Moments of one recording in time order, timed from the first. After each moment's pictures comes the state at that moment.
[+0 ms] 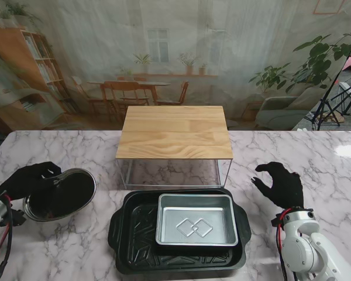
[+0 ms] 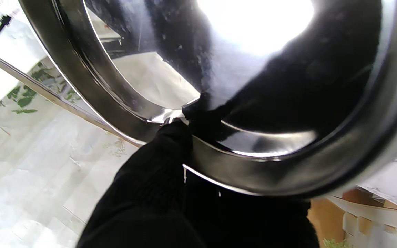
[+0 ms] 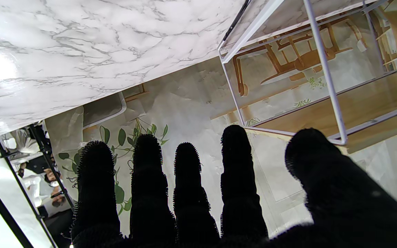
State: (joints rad) left arm 1.79 -1.04 -1.87 -1.64 0.48 -0.31 -0.35; right arm -1.75 -1.14 1.46 -1.52 -0.81 -0.06 -0.42; left_hand 1.21 -0.31 0.31 -0.08 0.50 0.03 0.84 0.95 0.90 0.12 0.46 0.88 0.98 0.19 0.66 0.68 0.47 0.18 1.12 0.49; right_hand 0.41 -0.28 0.71 -0.10 0.53 -0.06 0.60 0.48 0.45 0.15 0.54 0.35 0.56 0.20 0.30 0.25 0.20 0.40 0.97 0.26
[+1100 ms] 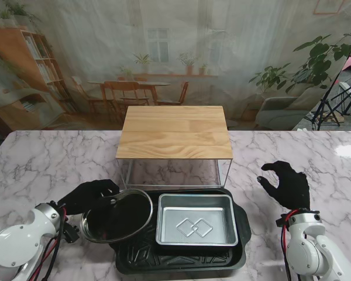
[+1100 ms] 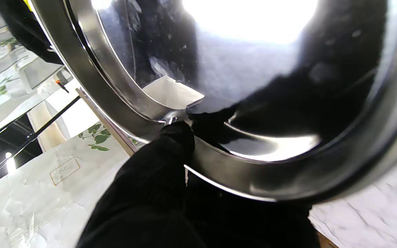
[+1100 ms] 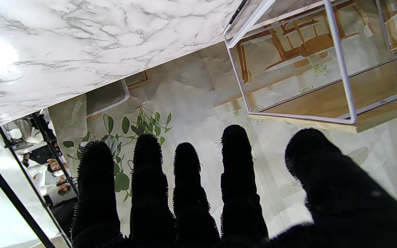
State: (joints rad) left arm 1.85 -1.04 -1.56 -1.85 0.31 -0.12 -0.38; right arm -1.77 -1.14 1.50 -1.51 -0.81 -0.10 -0.46; left_hand 1.21 -0.32 0.34 -0.08 0.51 0.06 0.83 0.95 0.90 0.15 0.48 0.87 0.98 0.21 0.68 0.68 0.47 0.19 1.15 0.50; right_hand 0.41 -0.28 0.71 -0.10 0.53 -0.06 0.60 0.48 0.45 0.16 0.54 0.35 0.56 0.20 0.30 0.25 0.20 0.40 0.98 0.26
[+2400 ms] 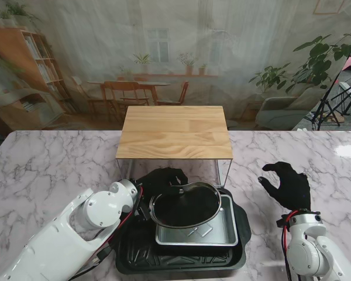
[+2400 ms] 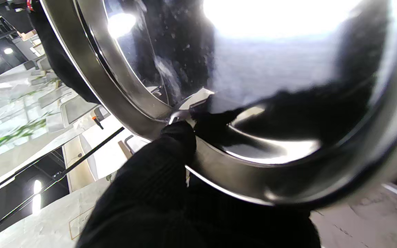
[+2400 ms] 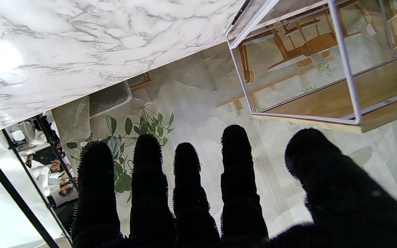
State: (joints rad) left arm 1.35 -1.09 -0.94 -1.65 0.19 0.12 -0.26; right arm -1.77 -1.14 1.50 -1.51 -0.80 -0.10 -0.46; left_hand 1.21 -0.33 0.36 -0.08 0.51 0.08 0.83 0.95 0.90 0.17 0.50 0.86 0.99 0.22 0.69 0.67 0.48 0.21 1.16 0.50; right_hand 0.41 -0.28 0.71 -0.10 0.53 -0.06 0.60 0.48 0.45 0.16 0.54 0.35 0.56 0.20 0.30 0.25 0.20 0.40 0.98 0.26
